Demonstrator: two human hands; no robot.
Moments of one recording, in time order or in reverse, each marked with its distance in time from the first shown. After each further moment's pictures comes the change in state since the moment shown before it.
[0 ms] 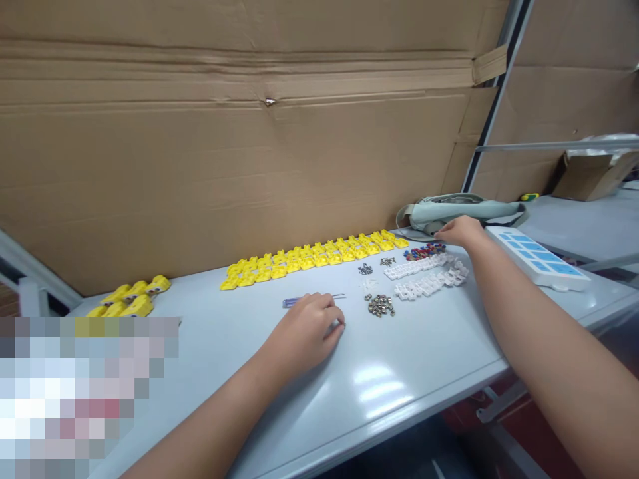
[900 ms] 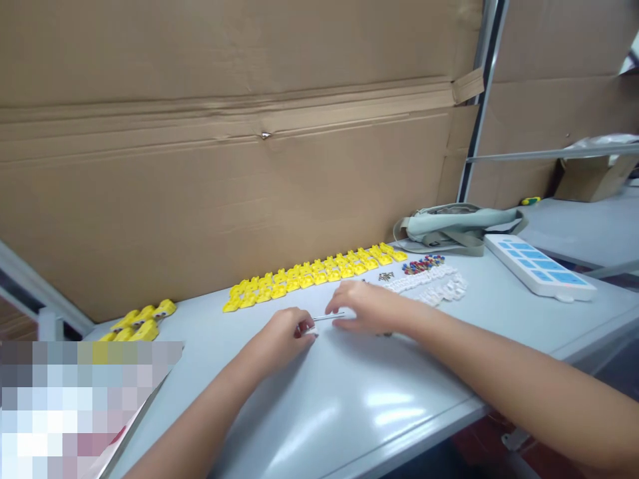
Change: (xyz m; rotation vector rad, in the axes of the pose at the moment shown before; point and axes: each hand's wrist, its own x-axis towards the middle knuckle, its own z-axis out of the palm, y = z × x) left_hand 0.002 -0.034 -0.018 -0.179 -0.110 -0.413; right_hand -0.146 -0.116 0.026 0.252 -0.262 -1.374
